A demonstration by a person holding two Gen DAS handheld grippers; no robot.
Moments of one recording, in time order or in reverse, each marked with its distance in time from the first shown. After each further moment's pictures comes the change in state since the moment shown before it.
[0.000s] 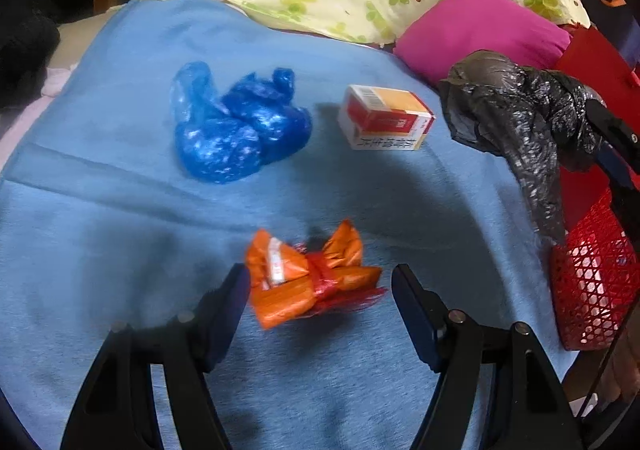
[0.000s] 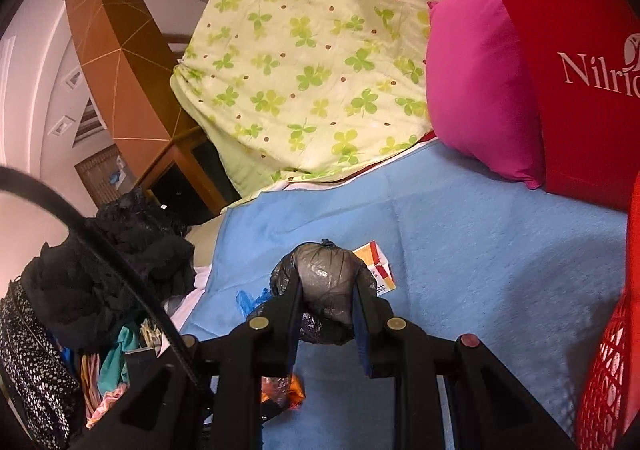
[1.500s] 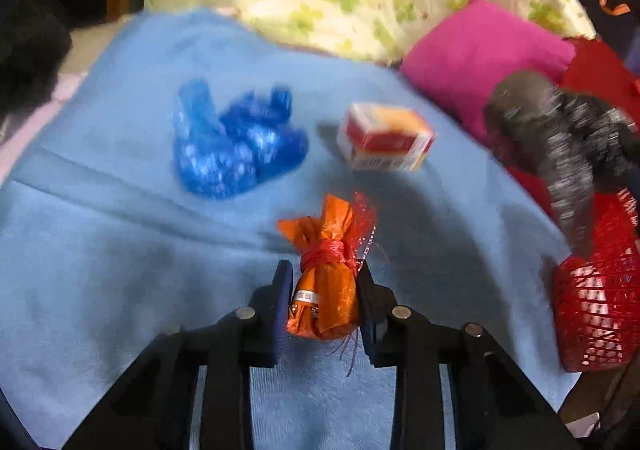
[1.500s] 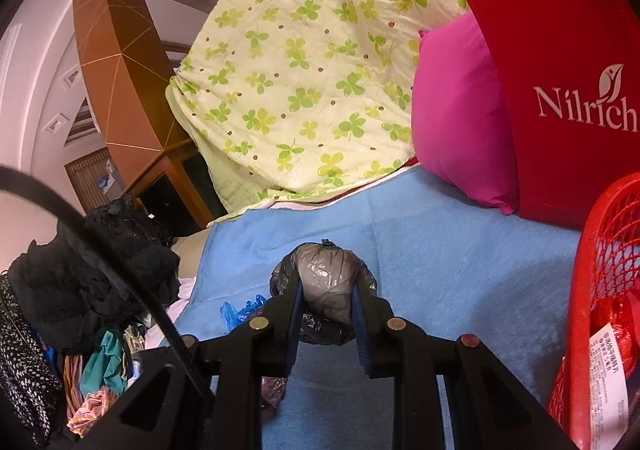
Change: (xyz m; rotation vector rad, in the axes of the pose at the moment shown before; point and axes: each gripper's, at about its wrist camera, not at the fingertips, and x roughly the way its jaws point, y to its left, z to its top) left arm -0.018 -0.009 -0.001 -0.022 -0.105 0.033; right arm -0.029 -0.004 0.001 -0.037 -0.081 -0.055
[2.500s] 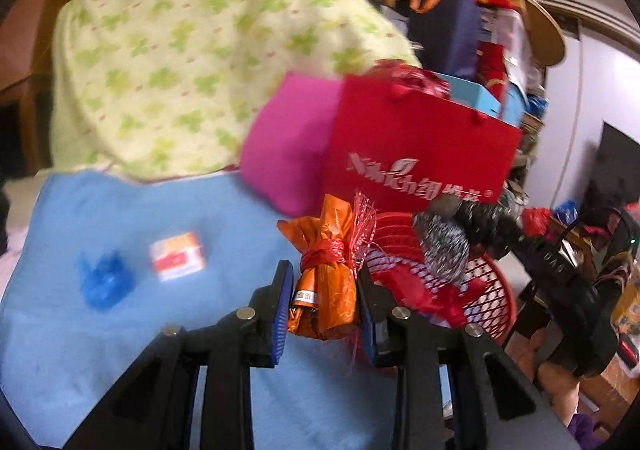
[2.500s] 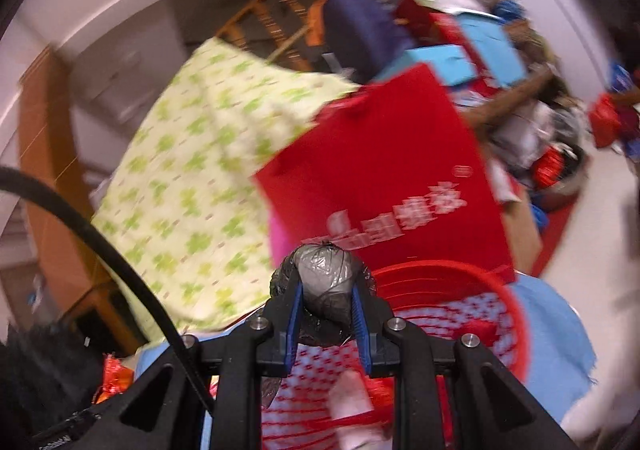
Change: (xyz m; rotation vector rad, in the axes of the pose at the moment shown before) left arm -0.158 -0.208 -0.022 0.347 -0.273 -0.264; right arm -0.224 -0.114 -0.008 0.215 -0.471 -0.364
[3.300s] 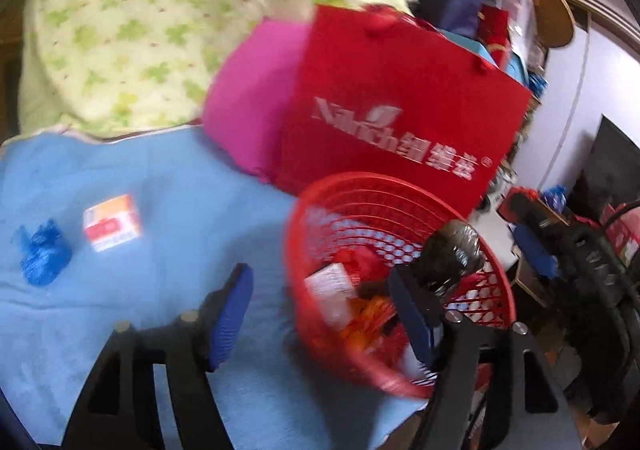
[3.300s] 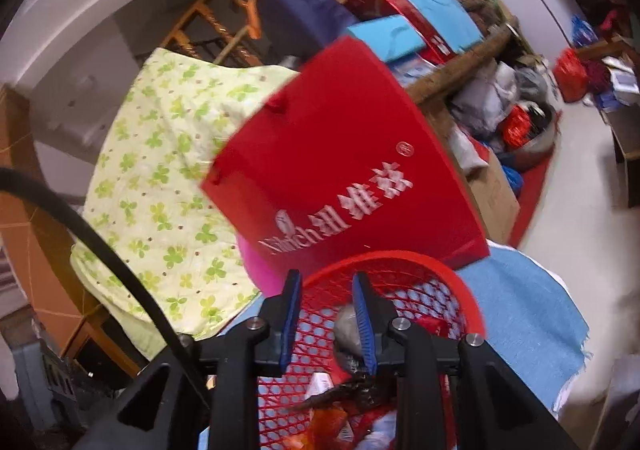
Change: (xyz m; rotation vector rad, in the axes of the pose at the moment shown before) left arm 0.072 -0.021 -0.012 -0.078 0.151 -0.047; right arm 0.009 -0.026 0.009 0.095 0.043 -0.046
